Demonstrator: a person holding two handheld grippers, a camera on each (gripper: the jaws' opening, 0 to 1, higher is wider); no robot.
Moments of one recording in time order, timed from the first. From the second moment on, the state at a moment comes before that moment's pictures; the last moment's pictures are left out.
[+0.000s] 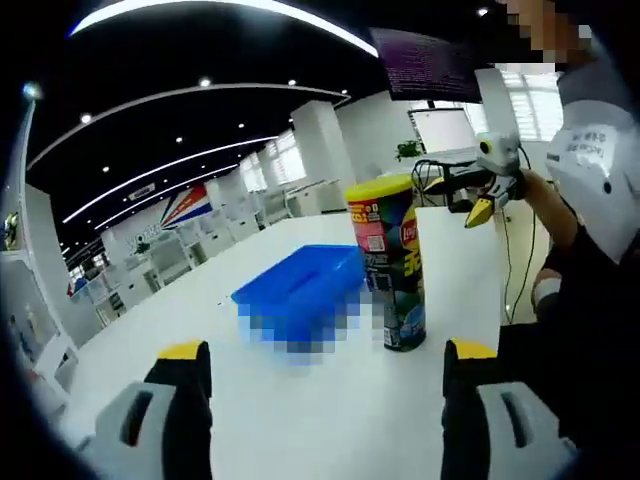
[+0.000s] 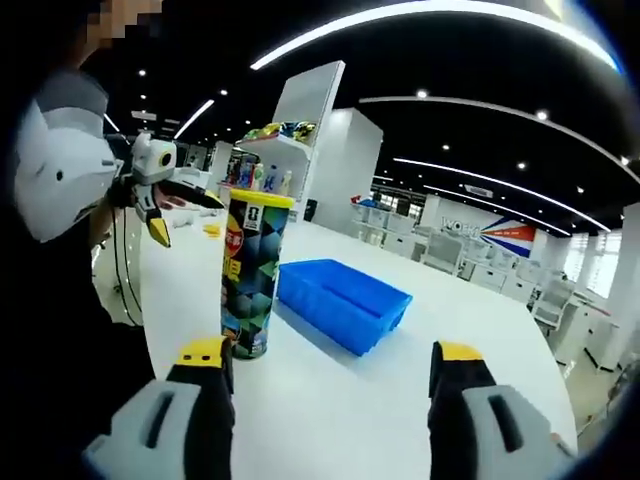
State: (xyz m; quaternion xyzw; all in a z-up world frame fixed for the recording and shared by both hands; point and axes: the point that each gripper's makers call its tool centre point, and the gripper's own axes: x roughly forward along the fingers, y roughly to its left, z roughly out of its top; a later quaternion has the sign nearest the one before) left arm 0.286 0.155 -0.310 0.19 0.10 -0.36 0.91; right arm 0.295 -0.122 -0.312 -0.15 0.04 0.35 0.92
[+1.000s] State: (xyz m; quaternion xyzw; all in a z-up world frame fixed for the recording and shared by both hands) left arm 0.280 0.124 -0.271 0.02 -0.03 -0.49 0.87; right arm 0.280 -0.116 -0.289 -0.12 0.01 0.38 0.92
